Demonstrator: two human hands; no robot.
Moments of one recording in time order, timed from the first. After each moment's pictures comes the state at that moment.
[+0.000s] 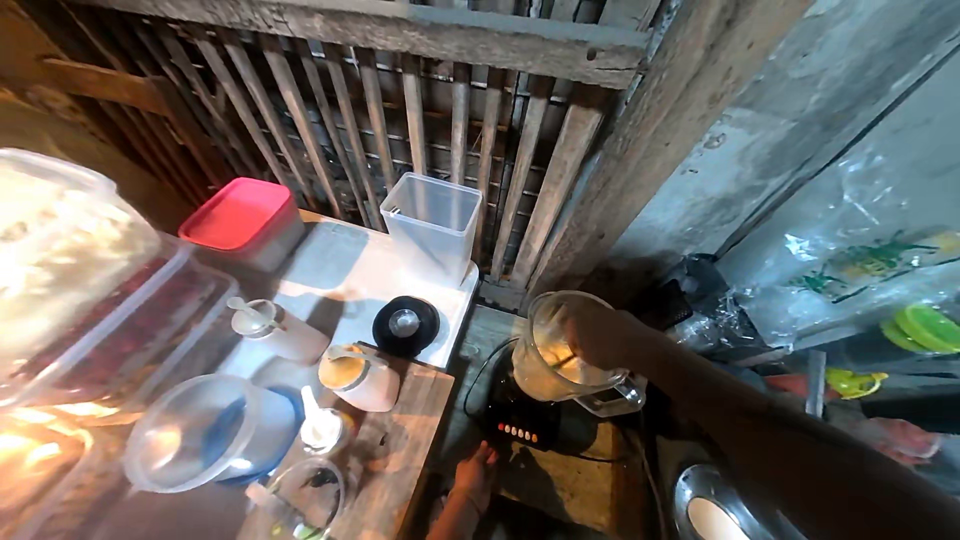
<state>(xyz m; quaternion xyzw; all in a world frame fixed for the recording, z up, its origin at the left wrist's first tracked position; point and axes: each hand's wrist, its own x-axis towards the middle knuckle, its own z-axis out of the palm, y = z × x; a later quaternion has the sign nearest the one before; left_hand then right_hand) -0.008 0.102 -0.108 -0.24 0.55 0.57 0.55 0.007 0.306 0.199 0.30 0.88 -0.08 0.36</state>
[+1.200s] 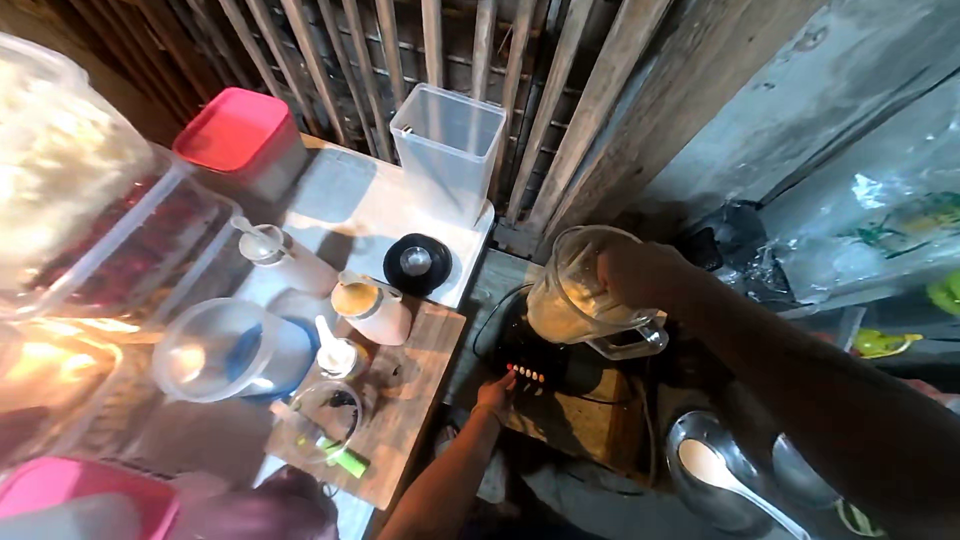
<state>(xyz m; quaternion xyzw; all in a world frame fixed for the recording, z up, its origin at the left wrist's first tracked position) -0.003 0.134 -0.110 -0.23 0.54 0.58 0.57 0.004 0.303 0.198 0.34 0.87 -0.05 0.37</state>
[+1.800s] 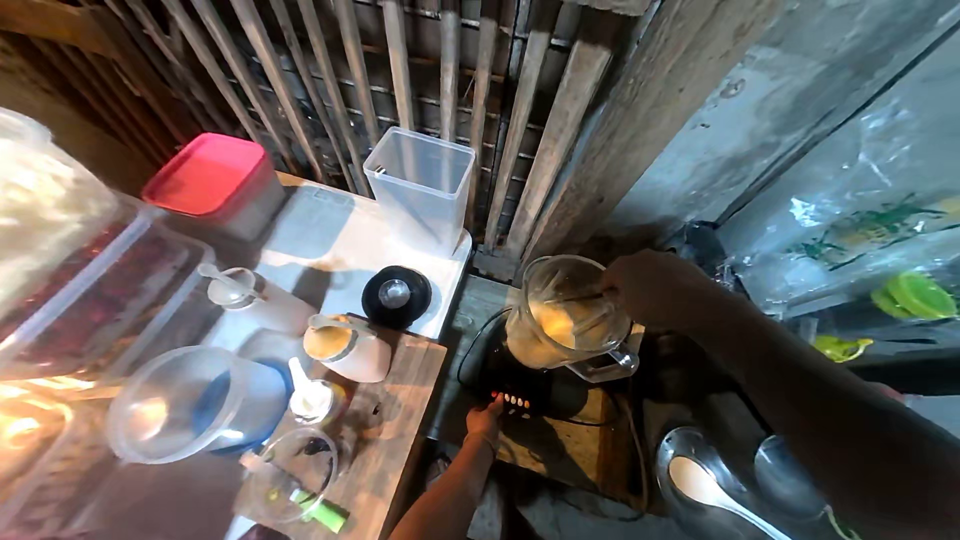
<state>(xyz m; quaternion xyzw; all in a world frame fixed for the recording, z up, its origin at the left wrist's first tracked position) 0.000 0.145 -0.111 -0.18 0.64 0.52 0.54 0.028 0.318 0.232 0.39 0.87 -0.04 0.30</state>
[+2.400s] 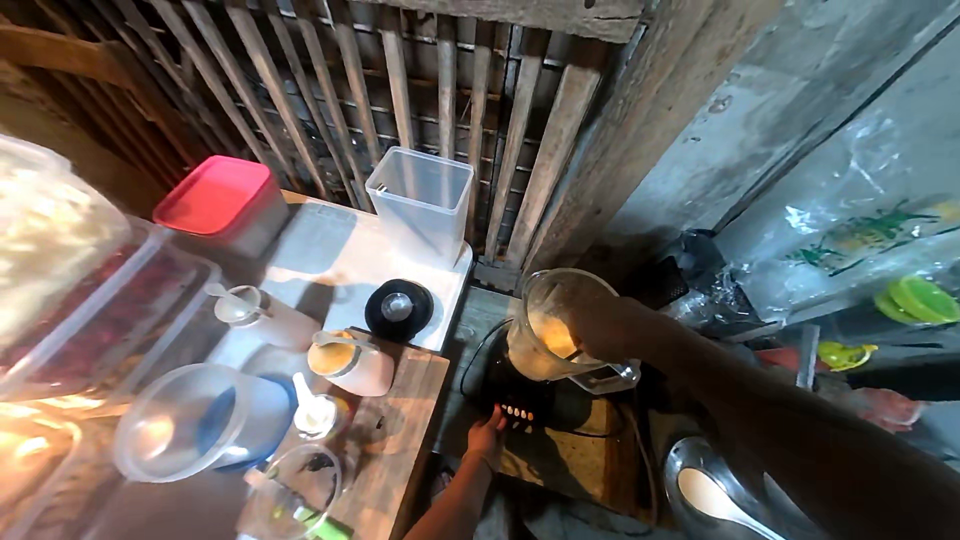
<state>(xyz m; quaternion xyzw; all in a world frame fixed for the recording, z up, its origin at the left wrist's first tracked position) 0.001 0.136 -0.115 -0.21 0.54 0.59 0.55 0.008 0.298 0.209 0.30 0.86 -0.07 0.41</state>
